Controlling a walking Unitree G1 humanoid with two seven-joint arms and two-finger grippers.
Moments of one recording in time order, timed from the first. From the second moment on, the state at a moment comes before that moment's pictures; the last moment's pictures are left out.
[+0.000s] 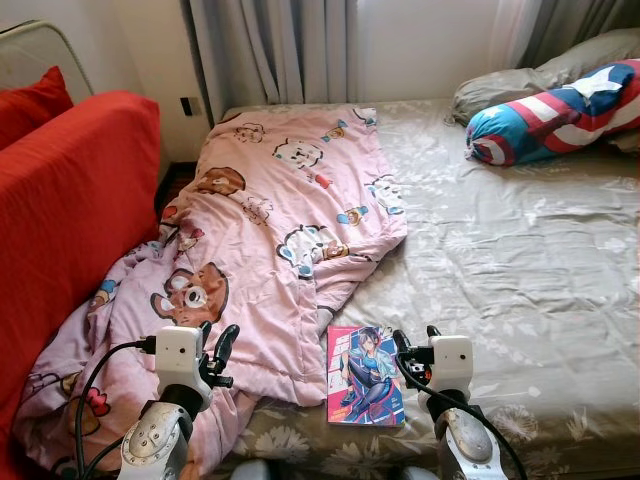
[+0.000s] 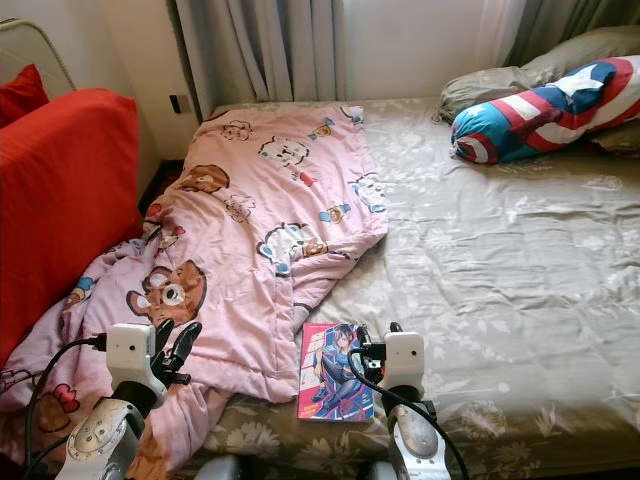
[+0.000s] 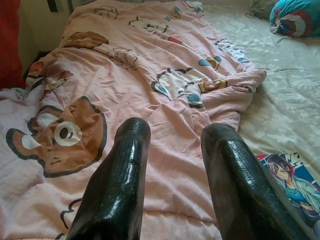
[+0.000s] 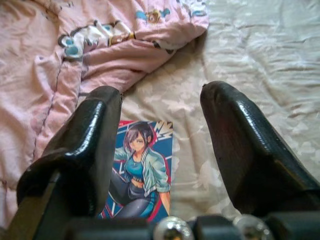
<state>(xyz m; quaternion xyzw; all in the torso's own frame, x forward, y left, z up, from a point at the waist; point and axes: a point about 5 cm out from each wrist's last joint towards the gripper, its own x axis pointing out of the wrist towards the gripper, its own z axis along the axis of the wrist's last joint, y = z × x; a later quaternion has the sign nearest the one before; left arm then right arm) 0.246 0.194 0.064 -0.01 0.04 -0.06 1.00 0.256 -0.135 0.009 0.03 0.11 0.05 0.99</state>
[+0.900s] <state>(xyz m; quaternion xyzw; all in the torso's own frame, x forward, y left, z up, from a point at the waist) 0.257 0.190 0.078 -0.01 0.02 -0.06 1.00 0.284 -0.132 0.015 0.04 0.12 0.04 0.99</state>
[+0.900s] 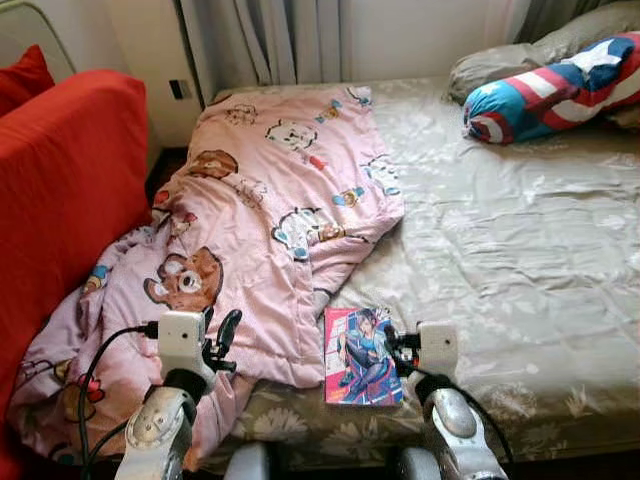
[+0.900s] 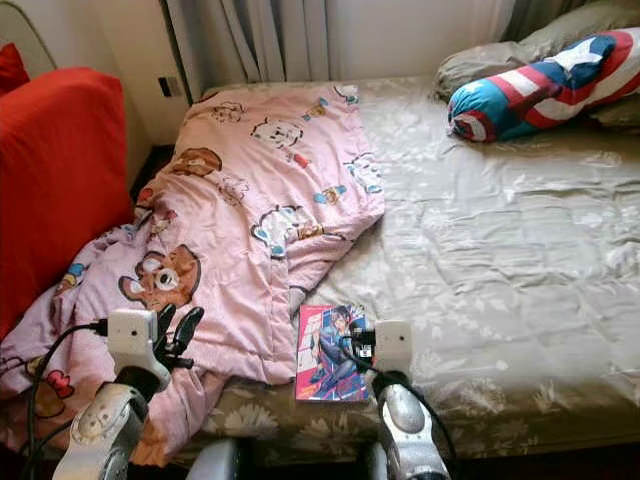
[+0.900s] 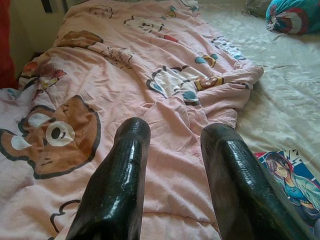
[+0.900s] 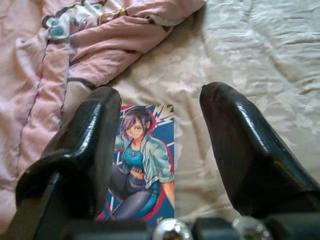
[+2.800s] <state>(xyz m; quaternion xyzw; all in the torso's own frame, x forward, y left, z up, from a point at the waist) 0.227 0.193 0.086 -0.01 0.03 -0.04 1.00 0.286 -0.147 -0.009 0.18 0.22 -0.02 0.96</state>
